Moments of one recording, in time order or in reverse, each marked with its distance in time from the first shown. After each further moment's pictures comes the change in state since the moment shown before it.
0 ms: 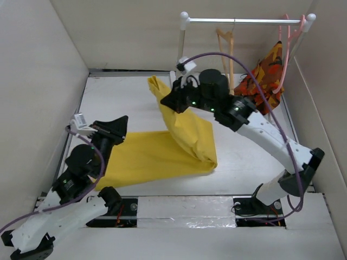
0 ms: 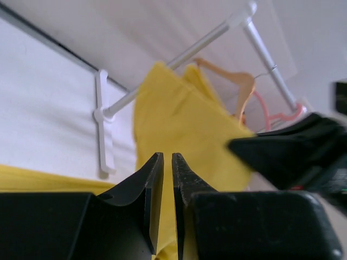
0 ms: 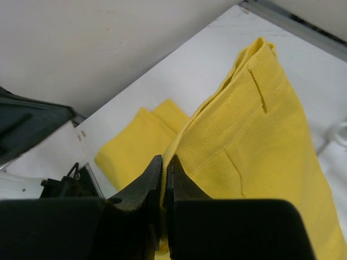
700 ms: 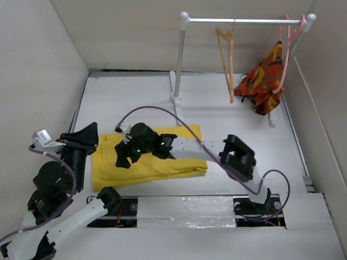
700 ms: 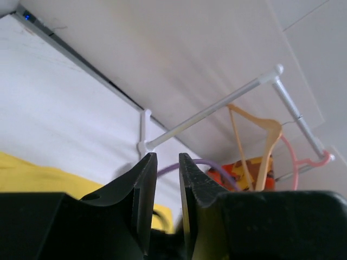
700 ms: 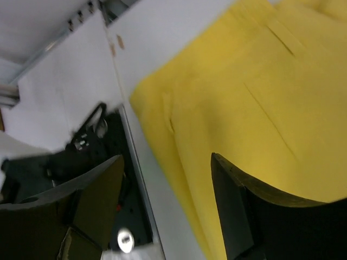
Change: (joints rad) left arm 0.006 -0.190 0.178 -0.270 -0.218 0.084; right arm 0.346 0.672 0.056 0.332 -0.081 0.134
